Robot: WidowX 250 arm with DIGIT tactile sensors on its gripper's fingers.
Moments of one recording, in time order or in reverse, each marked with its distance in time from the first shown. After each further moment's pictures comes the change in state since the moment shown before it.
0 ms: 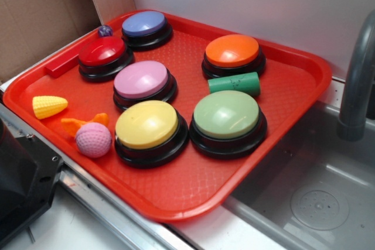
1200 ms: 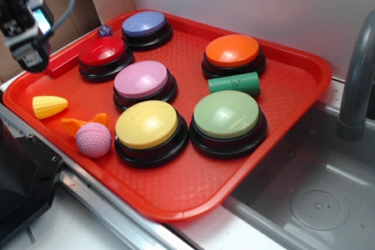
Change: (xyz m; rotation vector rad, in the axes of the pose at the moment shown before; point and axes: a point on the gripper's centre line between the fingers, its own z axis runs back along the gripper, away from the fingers) arm 0.003 0.024 -0.108 -0.105 -0.106 -0.506
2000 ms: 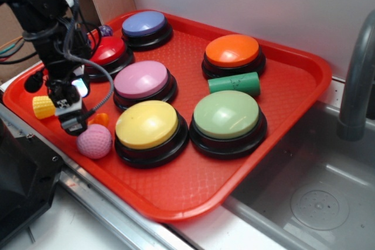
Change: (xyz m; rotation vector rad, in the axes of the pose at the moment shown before) arm -0.010 0.022 -0.092 0.016 0.111 -0.101
